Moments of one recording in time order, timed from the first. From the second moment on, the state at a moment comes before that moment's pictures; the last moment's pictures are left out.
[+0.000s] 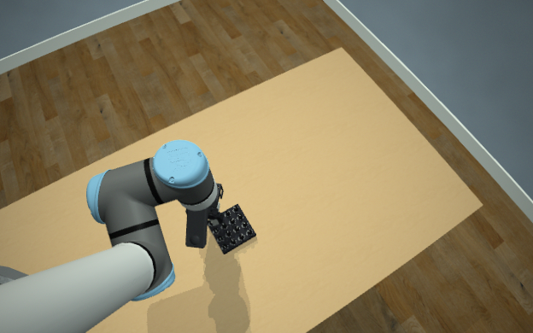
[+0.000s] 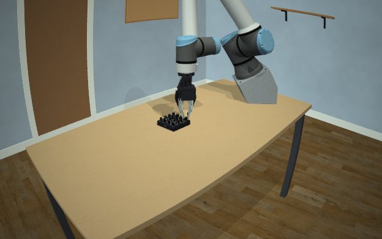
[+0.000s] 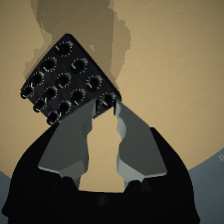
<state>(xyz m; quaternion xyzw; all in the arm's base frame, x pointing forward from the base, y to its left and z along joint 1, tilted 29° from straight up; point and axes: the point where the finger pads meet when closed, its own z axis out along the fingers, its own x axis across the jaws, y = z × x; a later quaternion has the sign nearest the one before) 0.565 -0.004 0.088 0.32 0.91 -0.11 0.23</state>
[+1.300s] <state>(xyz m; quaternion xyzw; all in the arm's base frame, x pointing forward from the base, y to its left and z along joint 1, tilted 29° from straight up) 0.565 -0.004 0.088 0.32 0.91 -0.11 0.23</state>
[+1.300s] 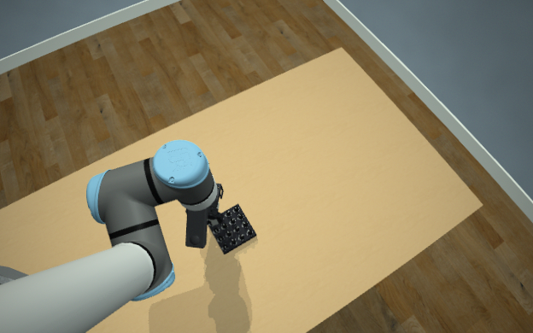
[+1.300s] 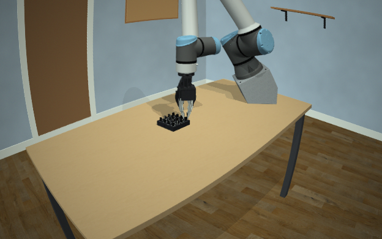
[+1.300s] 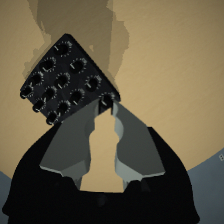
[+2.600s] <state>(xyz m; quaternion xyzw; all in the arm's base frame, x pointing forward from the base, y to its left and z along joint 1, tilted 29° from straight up) 0.564 -0.003 0.087 0.38 0.89 -0.10 0.24</state>
